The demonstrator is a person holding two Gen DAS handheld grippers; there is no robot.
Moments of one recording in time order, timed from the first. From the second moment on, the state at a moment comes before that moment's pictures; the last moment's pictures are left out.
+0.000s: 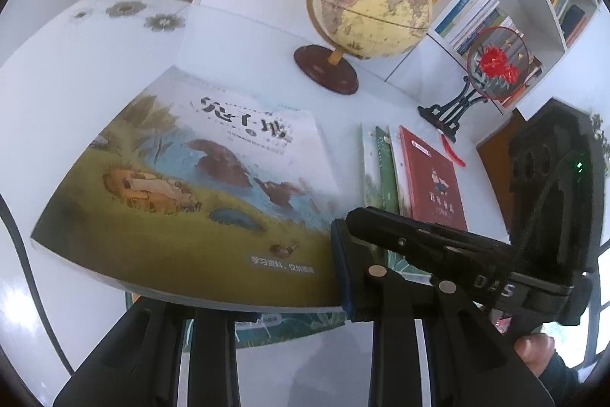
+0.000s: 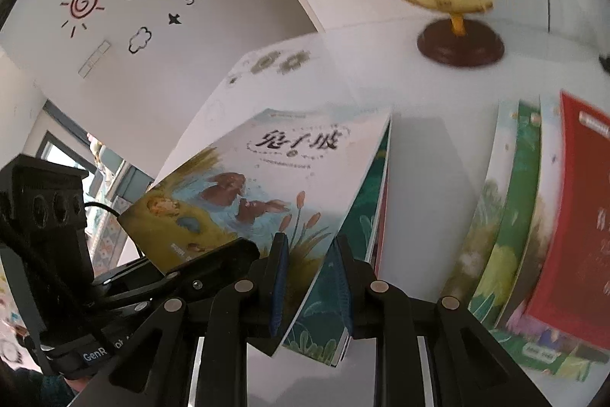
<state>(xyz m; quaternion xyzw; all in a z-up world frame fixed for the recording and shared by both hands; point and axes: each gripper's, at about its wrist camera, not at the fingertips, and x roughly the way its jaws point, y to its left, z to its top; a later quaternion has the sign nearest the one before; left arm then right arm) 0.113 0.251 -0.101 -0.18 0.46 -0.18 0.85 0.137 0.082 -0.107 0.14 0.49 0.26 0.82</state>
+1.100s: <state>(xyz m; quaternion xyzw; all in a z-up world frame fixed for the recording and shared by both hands) 0.044 0.245 -0.047 -0.08 0.49 -0.14 0.85 0.066 0.064 -0.052 0.09 0.46 0.18 0.87</state>
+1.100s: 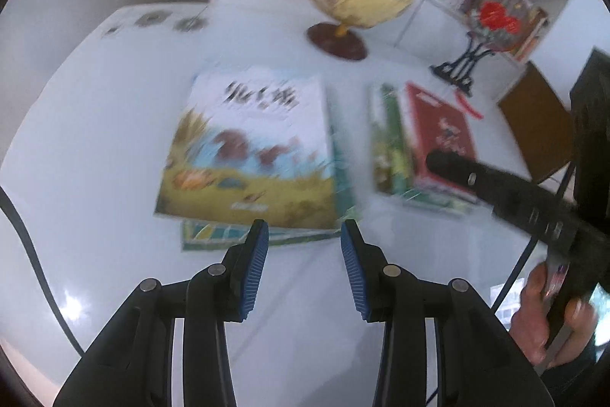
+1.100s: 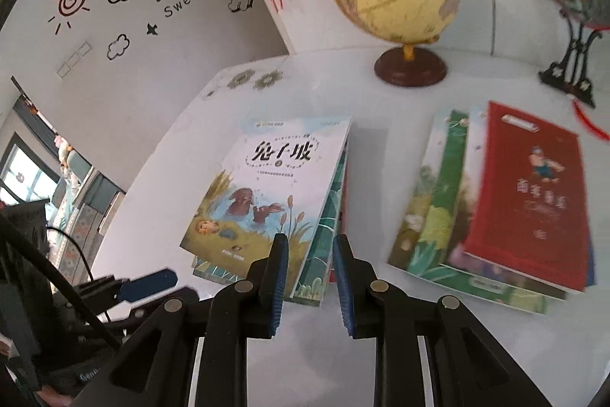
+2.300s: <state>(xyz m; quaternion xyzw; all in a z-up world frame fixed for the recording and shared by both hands) 0.162 0.036 -0.085 -0.13 0.54 -0.26 0.79 0.067 -0.194 -0.067 0.24 0.47 0.06 0.85</state>
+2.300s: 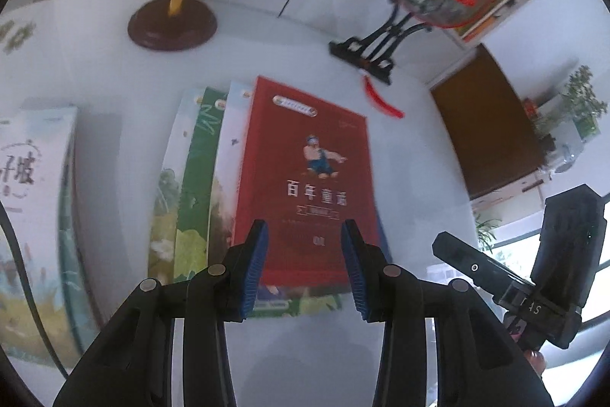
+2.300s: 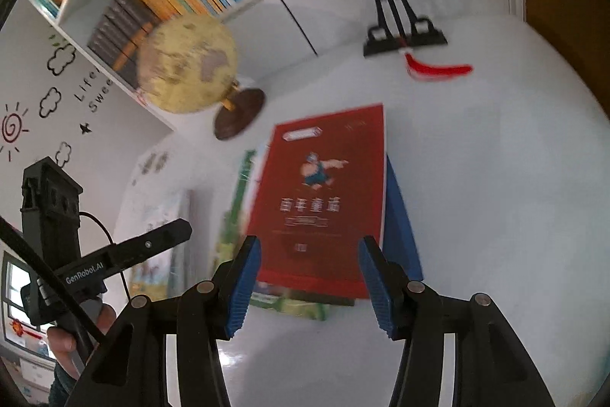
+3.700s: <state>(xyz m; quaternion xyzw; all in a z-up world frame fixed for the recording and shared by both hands) 0.152 0.026 -0.140 -0.12 0.57 -0.21 0.78 0.124 -0.201 -0.154 0.20 0.54 0.07 0.81</state>
